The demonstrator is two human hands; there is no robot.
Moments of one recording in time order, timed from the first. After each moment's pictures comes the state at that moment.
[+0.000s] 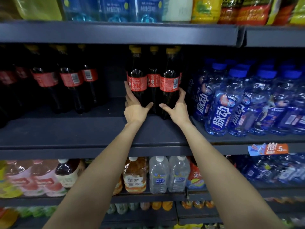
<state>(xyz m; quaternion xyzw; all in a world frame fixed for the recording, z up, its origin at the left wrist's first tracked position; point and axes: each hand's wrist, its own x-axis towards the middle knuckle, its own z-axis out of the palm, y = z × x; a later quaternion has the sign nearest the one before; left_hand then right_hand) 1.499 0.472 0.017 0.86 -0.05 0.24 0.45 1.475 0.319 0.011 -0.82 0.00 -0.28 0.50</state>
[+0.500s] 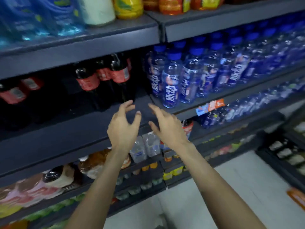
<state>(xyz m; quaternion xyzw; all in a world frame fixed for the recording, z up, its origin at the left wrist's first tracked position) 1.331 0.445 0.062 0.87 -0.20 0.14 0.42 1.277 0.309 0.033 -0.95 0.05 -0.24 0.19</state>
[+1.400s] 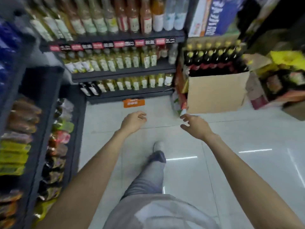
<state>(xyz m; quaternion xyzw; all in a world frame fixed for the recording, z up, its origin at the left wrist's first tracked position) 0.713 -0.084 -0.182 0.59 -0.66 -0.46 0.06 0.466 0.002 -0.151 -0.60 0.74 -0.02 0.30</state>
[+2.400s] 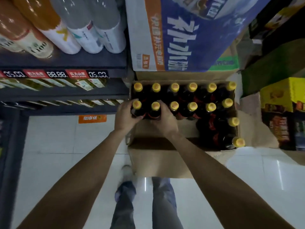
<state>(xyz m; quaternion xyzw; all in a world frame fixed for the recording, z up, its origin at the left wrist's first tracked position) 0.324 -0.441 -0.377 0.64 -0.67 -0.34 0.16 0.156 -0.404 -0.355 -0.56 0.72 -0.14 0.38</state>
